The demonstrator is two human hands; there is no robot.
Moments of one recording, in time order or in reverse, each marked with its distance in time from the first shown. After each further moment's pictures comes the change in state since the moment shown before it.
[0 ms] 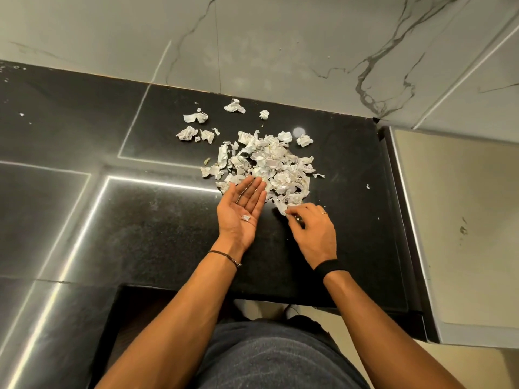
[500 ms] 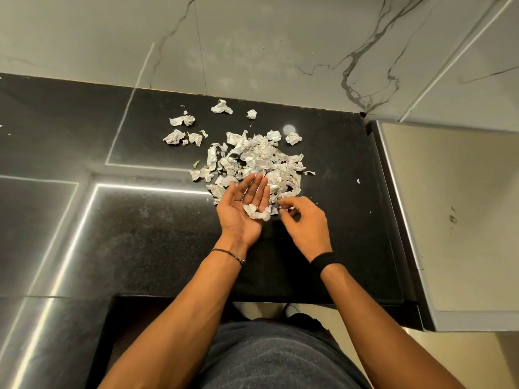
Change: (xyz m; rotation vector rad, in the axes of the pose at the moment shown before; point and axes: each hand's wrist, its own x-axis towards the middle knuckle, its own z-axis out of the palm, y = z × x) left_hand 0.009 -0.015 0.015 -0.206 -0.072 -0.116; right_hand 0.009 -0.014 -0.009 0.274 -0.026 0.164
